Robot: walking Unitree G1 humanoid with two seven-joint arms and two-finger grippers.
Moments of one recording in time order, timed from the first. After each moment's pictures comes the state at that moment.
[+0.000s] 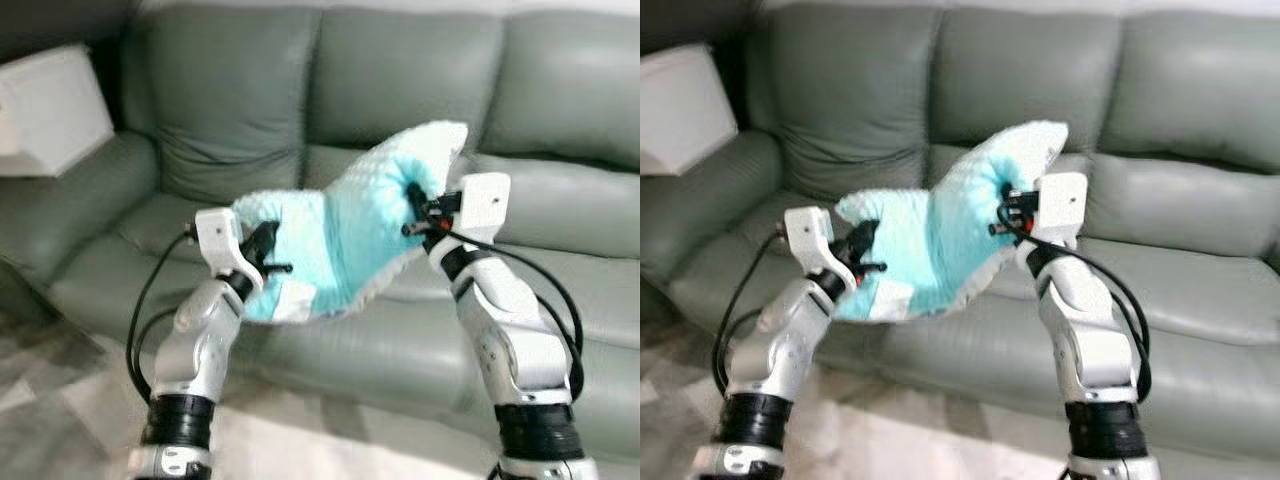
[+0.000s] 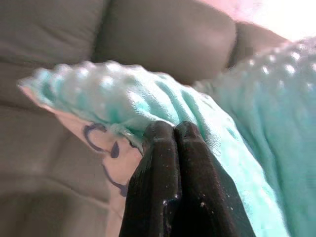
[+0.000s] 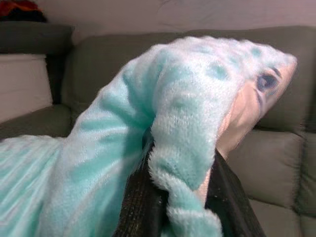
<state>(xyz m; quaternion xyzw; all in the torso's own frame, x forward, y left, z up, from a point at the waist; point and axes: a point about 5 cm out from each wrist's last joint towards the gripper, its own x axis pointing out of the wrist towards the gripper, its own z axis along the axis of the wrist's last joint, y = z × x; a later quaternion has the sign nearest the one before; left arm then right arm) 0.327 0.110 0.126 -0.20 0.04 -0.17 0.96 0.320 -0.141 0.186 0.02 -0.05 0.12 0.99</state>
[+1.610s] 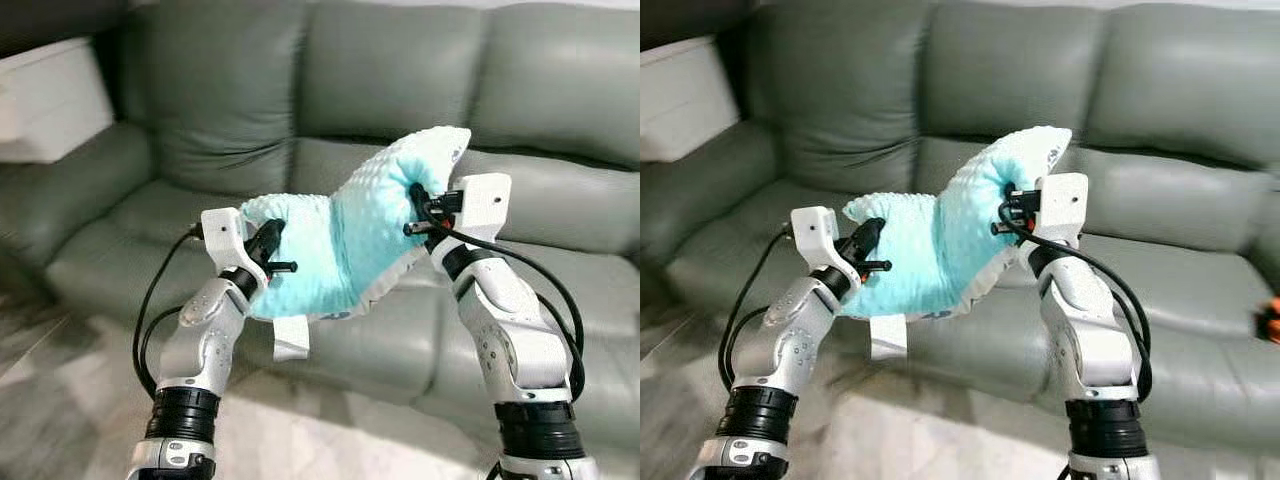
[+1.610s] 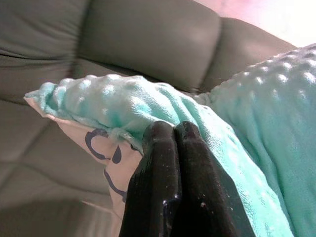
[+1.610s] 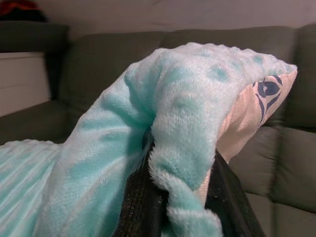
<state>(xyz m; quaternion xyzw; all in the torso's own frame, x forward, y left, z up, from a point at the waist) 0.334 0.113 0.132 -0.19 0.03 -0.18 0.97 0.323 -0.139 0.189 0.02 -0.05 0.11 0.99</state>
